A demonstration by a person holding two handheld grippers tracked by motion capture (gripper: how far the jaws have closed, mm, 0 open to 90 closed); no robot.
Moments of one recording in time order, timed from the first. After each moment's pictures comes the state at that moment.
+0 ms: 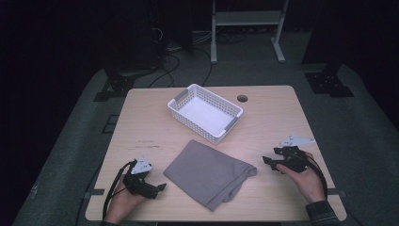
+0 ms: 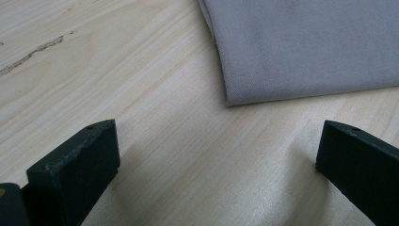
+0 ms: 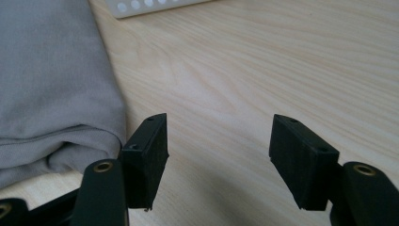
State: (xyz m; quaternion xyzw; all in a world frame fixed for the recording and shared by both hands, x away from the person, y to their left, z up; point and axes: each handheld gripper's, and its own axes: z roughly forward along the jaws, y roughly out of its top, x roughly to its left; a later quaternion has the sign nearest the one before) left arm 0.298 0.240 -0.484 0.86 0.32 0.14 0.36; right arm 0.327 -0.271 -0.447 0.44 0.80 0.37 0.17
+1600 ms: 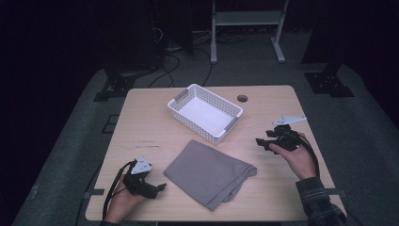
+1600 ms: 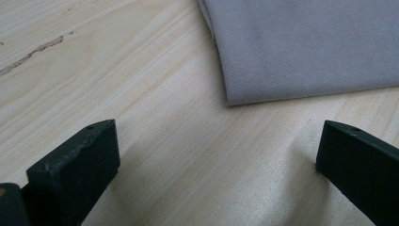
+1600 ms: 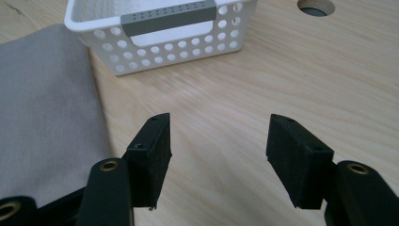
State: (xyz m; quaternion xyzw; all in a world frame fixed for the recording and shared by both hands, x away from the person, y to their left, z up) left arm 0.298 0.240 -0.484 0.87 0.32 0.14 0.36; right arm 0.377 -0.254 -0.412 0.43 0.80 0.38 0.16
